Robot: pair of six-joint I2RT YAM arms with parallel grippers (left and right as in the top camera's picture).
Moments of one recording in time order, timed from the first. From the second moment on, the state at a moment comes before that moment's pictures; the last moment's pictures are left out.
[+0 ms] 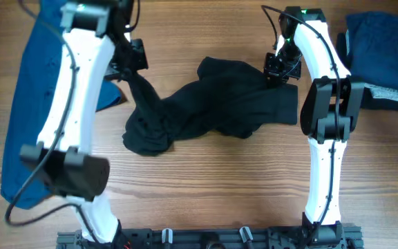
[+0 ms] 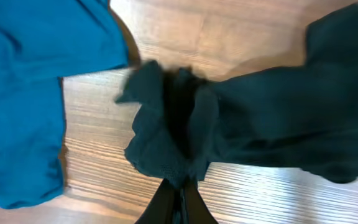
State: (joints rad) left arm -0.21 1.97 2.13 -1.60 -0.05 -0.41; right arm 0.06 2.55 2.25 -1.43 -0.17 0.23
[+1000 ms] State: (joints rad) left arm -0.24 2.05 2.07 -1.46 -0.04 -0.41; right arm 0.35 2.54 2.32 -0.94 -0.21 0.11
